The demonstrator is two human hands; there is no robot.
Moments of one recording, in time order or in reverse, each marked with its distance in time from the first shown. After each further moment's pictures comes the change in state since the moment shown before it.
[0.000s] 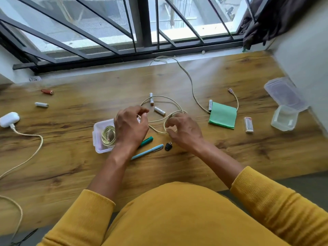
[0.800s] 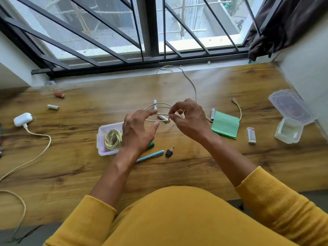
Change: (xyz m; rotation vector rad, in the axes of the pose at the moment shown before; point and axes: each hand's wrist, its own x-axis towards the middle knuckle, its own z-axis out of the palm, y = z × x) left_hand -0.007 0.006 0.004 -0.001 -0.060 0.130; right_hand 0.021 -0.015 -0.059 0.267 0.145 0.016
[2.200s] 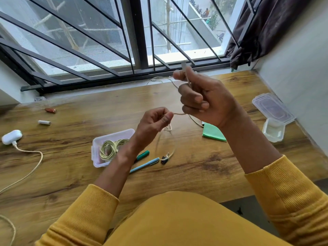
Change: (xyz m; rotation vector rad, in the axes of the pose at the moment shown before) left_hand 0.027 0.055 -0.004 -0.759 -0.399 0.180; right_hand 0.008 -0.043 -0.109 1.343 -0.688 -0.076
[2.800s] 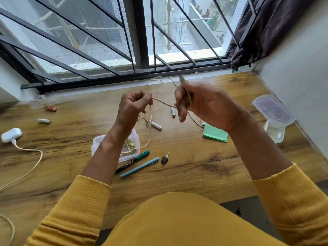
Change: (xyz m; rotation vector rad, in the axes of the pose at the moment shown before) left_hand 0.017 0.015 -0.050 -0.007 0.267 0.000; right_hand -0.006 0.005 0.001 -0.405 0.041 -0.003
